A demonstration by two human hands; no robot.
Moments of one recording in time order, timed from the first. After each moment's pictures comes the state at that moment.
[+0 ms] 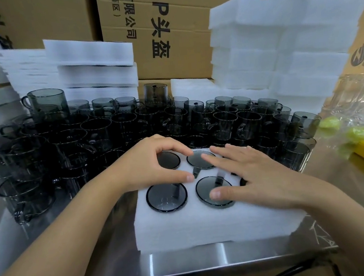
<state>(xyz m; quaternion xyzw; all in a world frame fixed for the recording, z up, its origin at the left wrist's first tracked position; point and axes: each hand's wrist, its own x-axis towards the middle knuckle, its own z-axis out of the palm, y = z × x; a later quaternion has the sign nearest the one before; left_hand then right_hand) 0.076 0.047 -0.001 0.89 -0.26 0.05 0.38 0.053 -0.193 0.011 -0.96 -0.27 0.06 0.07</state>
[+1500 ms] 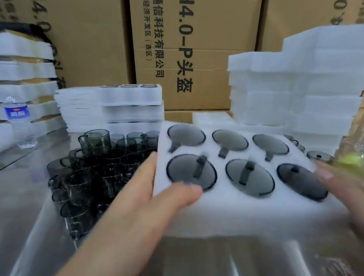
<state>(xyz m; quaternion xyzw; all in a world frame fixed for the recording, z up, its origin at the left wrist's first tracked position) -0.066 0.033 0.075 0.72 -0.13 0.09 0.68 -0.013 -0.229 0.061 -0.81 -0.04 -0.17 0.56</state>
